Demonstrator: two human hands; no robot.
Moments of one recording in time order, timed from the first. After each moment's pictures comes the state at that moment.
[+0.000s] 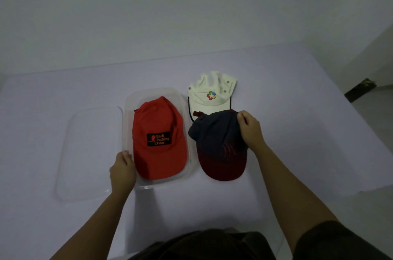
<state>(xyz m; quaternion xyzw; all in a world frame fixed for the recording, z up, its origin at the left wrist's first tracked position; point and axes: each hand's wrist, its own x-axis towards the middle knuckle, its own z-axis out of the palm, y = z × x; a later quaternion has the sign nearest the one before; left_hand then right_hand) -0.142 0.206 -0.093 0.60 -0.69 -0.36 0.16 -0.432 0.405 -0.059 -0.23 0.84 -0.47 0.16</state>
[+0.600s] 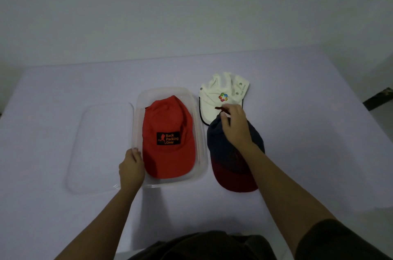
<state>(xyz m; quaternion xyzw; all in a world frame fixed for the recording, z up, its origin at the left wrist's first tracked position) -0.142 0.207 -0.092 0.61 -0.69 -0.37 0.16 -0.406 0.343 -0.054 -0.35 0.84 -0.41 0.09</state>
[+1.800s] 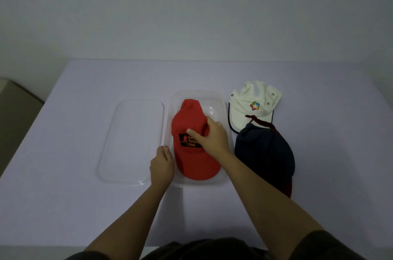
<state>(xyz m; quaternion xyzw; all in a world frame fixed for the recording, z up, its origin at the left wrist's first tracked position) -0.141 0.206 -0.089 0.61 -0.68 -0.37 0.15 -0.295 0.253 -0.049 -0.38 0.81 -0.39 0.21</state>
